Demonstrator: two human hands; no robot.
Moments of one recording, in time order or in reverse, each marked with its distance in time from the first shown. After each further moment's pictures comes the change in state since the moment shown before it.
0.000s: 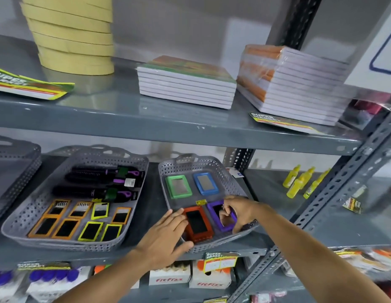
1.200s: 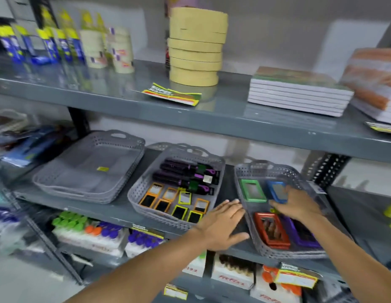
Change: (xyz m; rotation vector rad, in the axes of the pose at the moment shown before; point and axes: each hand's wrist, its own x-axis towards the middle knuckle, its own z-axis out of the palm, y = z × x) left_hand -0.035 -0.033 -0.050 -0.082 -0.070 -0.112; right_hand 0.016 -0.103 -0.024 0.158 0.475 0.276
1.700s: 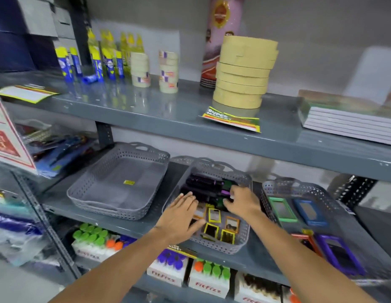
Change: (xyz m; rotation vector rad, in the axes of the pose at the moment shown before) left_hand -0.113 -0.155 -0.056 0.146 0.061 -0.294; right_hand -0.009 -0.237 0.032 0.044 0.010 -0.287
